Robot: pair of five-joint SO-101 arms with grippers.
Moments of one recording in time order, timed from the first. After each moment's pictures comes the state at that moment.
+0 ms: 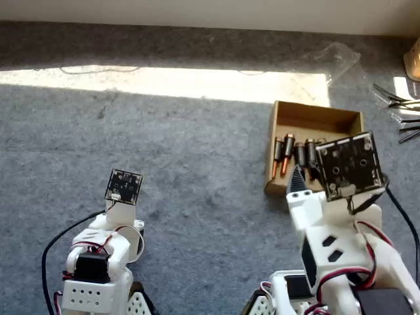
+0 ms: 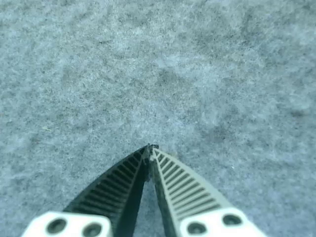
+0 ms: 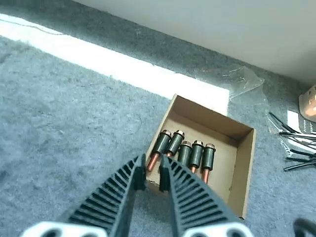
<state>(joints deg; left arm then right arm) -1.0 -103.6 95.9 75.4 -1.2 -7.4 -66.3 13.5 90.9 17.0</state>
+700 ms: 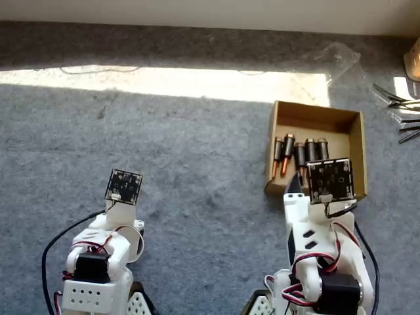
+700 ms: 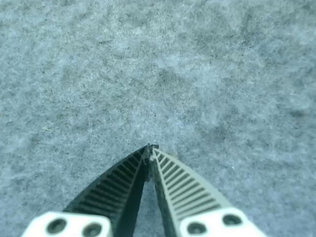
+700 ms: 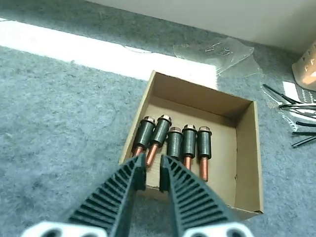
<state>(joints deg) -1.0 -103.6 95.9 75.4 -1.2 0.1 -90.8 59.6 67.6 16.3</state>
